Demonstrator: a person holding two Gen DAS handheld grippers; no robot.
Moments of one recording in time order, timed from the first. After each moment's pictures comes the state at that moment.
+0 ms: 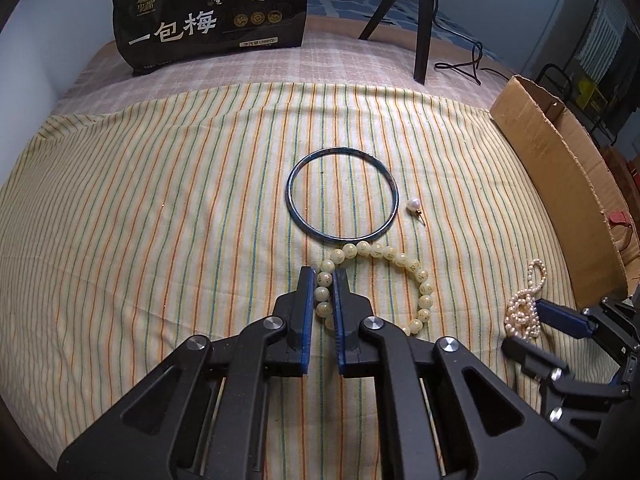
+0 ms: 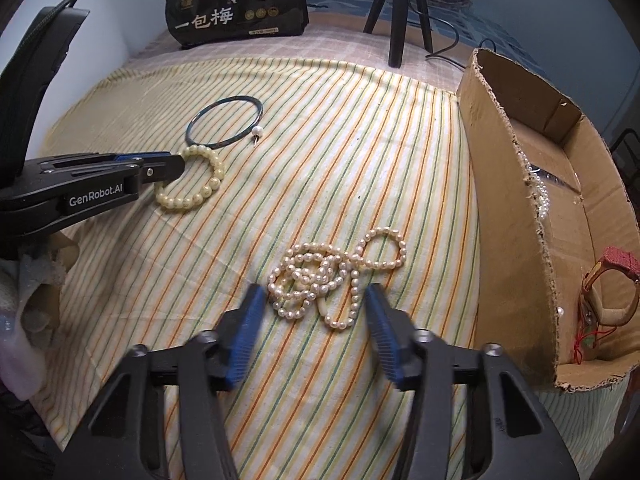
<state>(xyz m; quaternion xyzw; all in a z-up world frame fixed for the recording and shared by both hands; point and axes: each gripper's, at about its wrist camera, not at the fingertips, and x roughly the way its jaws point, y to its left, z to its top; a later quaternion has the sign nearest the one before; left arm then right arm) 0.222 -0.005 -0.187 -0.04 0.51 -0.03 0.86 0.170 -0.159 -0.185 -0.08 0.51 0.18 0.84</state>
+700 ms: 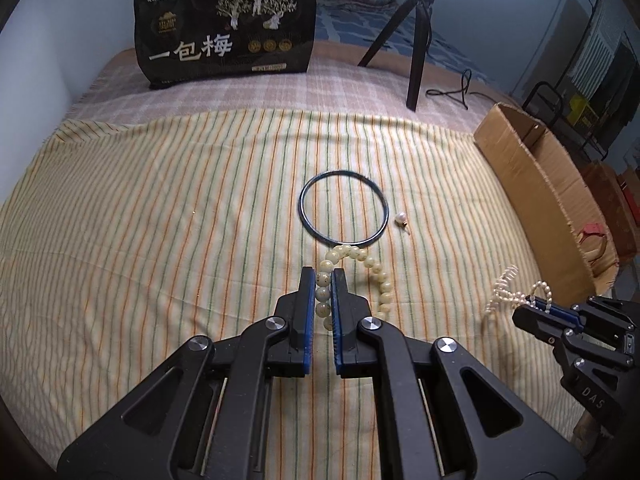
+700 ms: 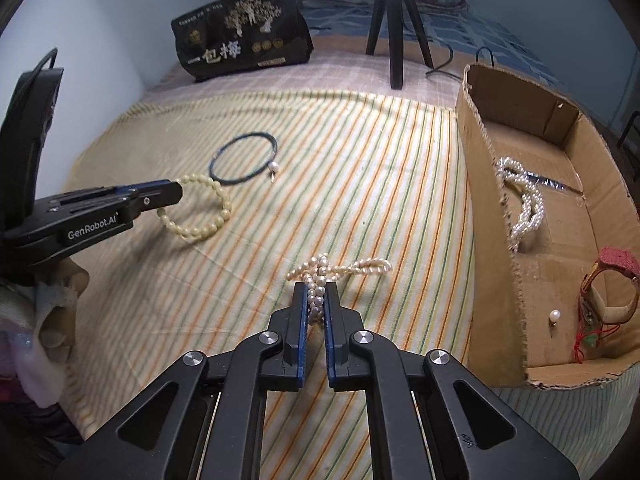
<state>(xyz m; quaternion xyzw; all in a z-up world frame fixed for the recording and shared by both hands) 0.201 0.010 -0.154 -0.07 0.48 -0.04 0.87 0.166 -0.170 -0.155 -0.02 0.49 0.21 0.85</state>
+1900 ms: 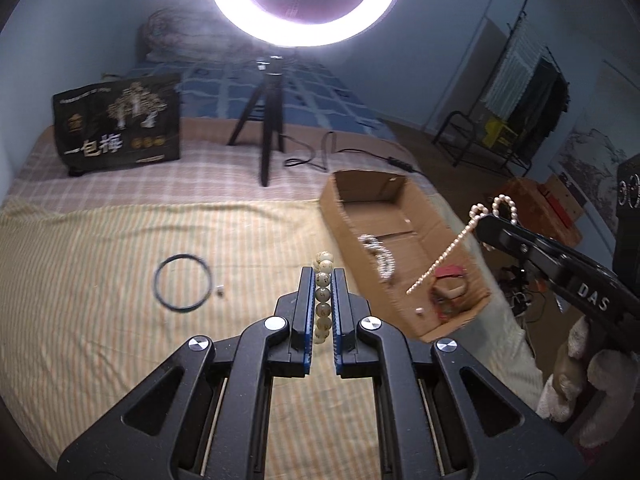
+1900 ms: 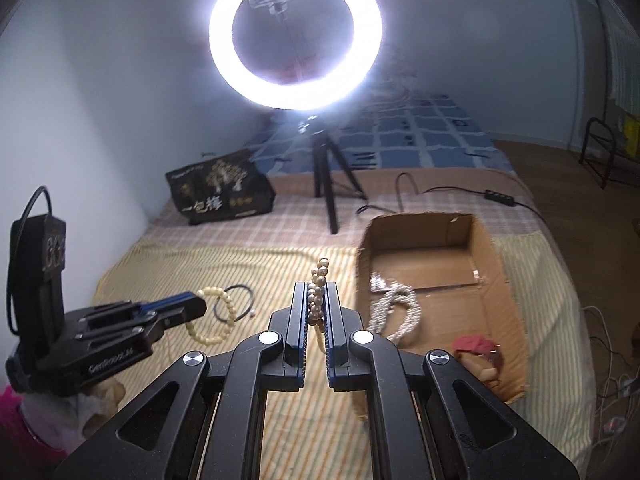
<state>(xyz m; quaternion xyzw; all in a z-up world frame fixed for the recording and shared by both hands) 0.184 -0.085 -0.052 -0.10 0.40 -0.18 0.89 0.161 -0.262 -0.027 0.06 0.35 0.16 0.92</state>
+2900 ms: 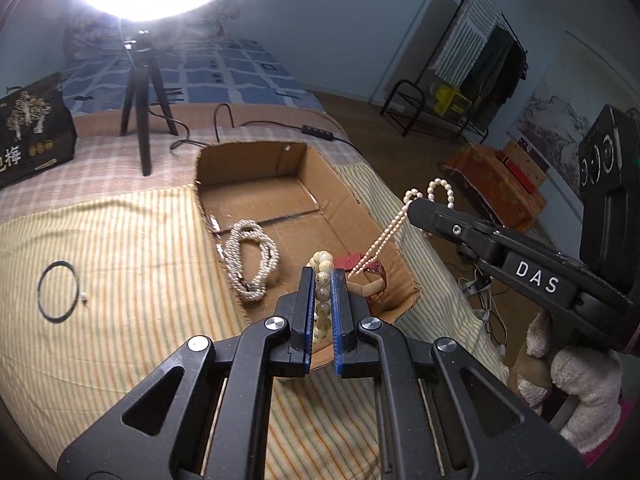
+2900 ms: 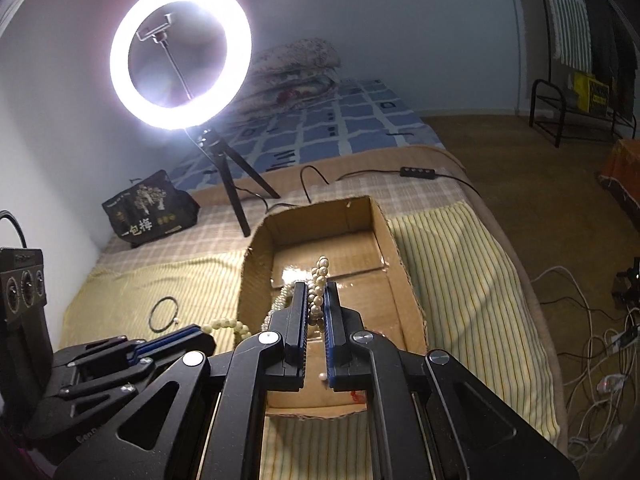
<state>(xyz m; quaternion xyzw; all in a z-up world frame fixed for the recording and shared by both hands) 0.195 -0.209 -0.070 -0.08 0.42 -0.27 0.86 0.171 -0.357 -0.049 0.11 0.37 0.08 0.92</state>
